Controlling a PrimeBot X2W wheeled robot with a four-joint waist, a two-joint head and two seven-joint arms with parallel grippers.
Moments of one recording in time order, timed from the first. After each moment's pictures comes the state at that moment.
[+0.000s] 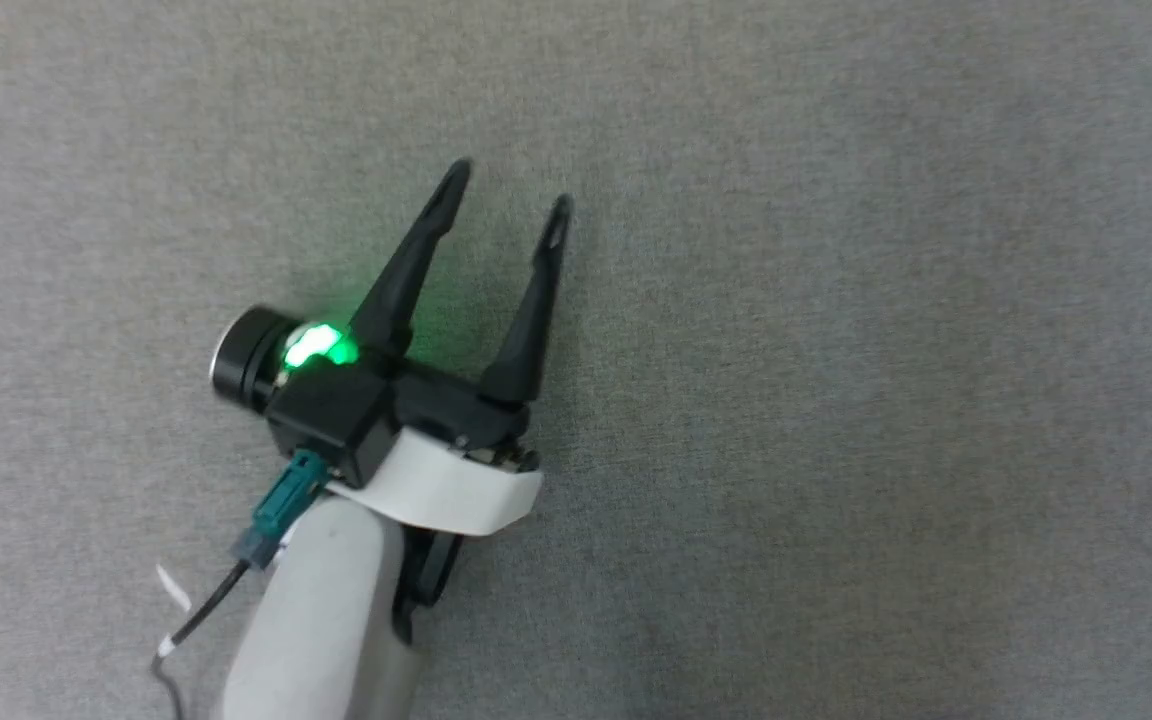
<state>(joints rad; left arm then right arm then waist) -0.37 0.04 -0.26 -0.06 -0.08 -0.12 -0.26 -0.69 -0.92 -0.03 0.82 -0.06 0.13 0.04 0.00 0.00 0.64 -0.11</state>
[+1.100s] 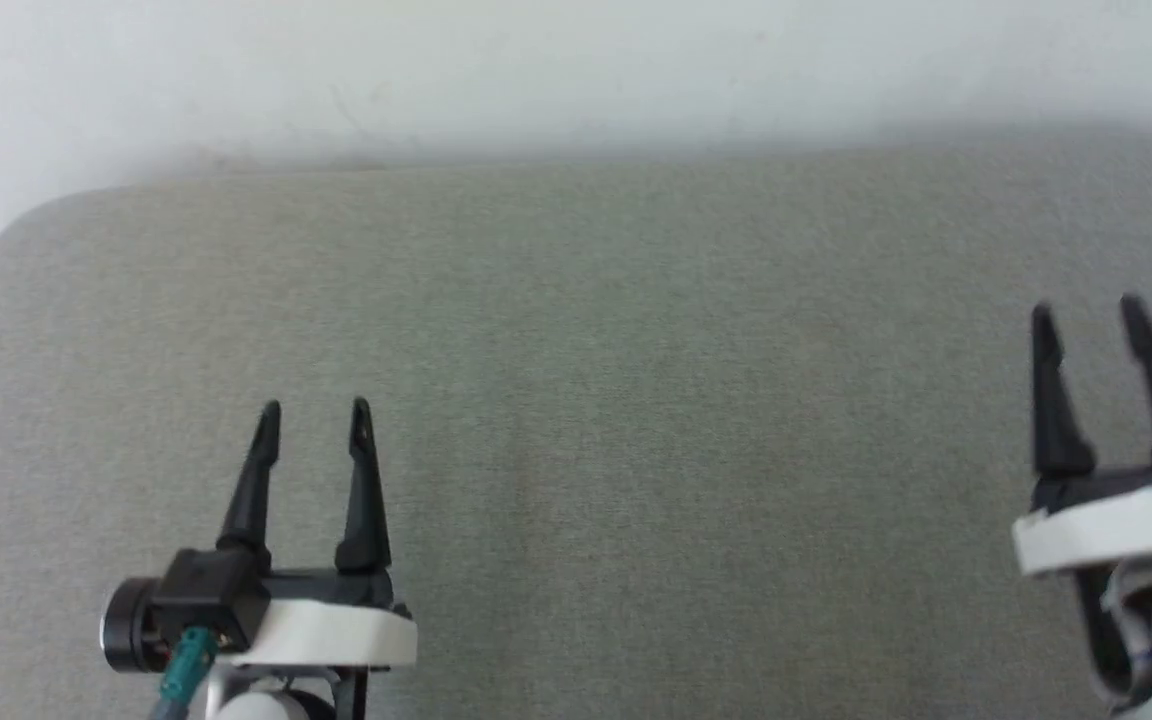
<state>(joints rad) 0.00 0.05 -0.05 -0.08 -0.12 0.05 -0.26 -0.17 -0.17 -0.11 0.08 0.13 0.13 -0.23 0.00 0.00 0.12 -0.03</state>
